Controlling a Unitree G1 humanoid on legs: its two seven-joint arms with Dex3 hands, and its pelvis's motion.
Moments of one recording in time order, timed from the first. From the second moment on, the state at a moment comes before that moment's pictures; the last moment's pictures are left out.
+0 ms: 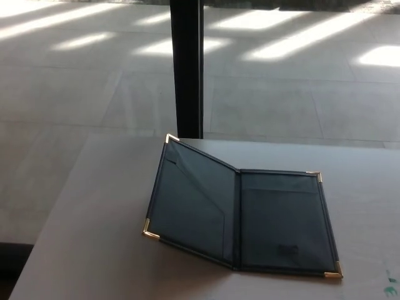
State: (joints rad) left_arm 0.21 0.32 0.42 0.44 -0.22 0.17 -0.15; right_arm 0.26 -0.41 -0.42 0.62 0.08 0.04 0.16
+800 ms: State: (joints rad) left_arm -0.19 0.19 0.63 -0.02 -0.56 0.33 -0.03; right_arm 0.26 -0.41 -0.60 0.52 0.23 0.08 0.25
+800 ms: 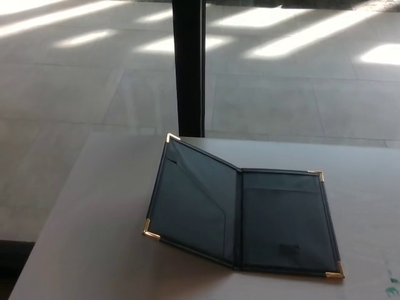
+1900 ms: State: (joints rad) left_arm -0.41 -0.05 0.47 0.32 -0.61 0.32 0.20; right_arm 0.30 -0.33 -0.65 0.32 0.40 0.19 0.25
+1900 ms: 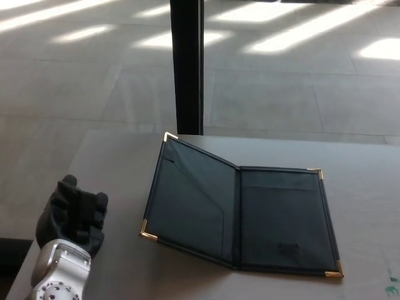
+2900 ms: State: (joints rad) left_arm -0.33 -0.13 0.39 0.25 -0.66 0.17 0.16; right_arm 0.19 -0.33 -0.68 0.39 0.44 0.18 0.22
